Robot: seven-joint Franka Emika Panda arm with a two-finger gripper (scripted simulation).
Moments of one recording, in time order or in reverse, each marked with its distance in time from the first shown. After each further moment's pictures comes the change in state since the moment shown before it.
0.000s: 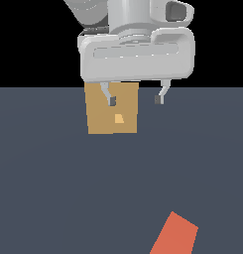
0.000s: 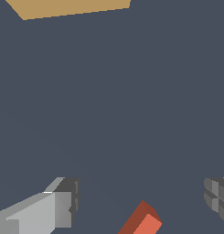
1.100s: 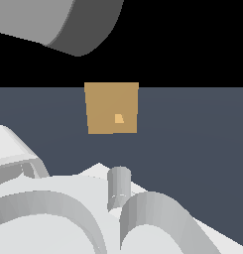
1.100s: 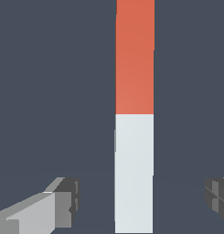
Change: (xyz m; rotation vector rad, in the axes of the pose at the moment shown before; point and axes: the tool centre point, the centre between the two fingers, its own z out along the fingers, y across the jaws) arm -0.256 -0.032 0.104 0.047 -0.003 0.641
